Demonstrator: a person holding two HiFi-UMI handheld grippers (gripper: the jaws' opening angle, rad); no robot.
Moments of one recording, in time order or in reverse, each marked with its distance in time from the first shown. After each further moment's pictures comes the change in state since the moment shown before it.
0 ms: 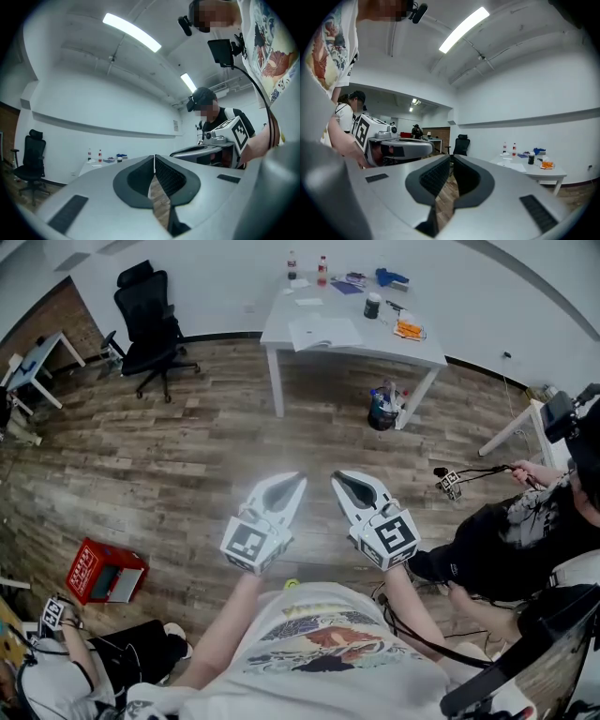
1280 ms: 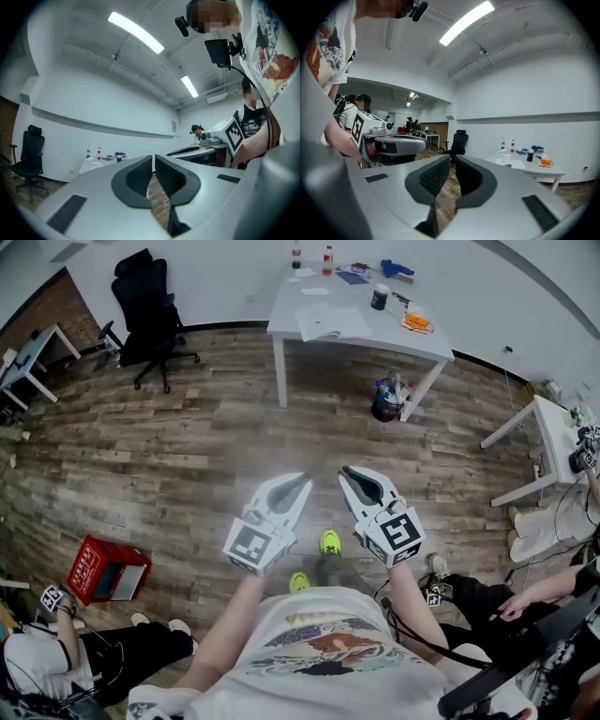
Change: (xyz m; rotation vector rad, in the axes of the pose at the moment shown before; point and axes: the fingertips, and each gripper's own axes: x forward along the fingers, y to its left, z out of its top) left arm -0.036 0.030 -0.014 -0.027 0.002 -0.035; right arm 0.039 0.025 -0.016 -0.013 0.060 -0.036
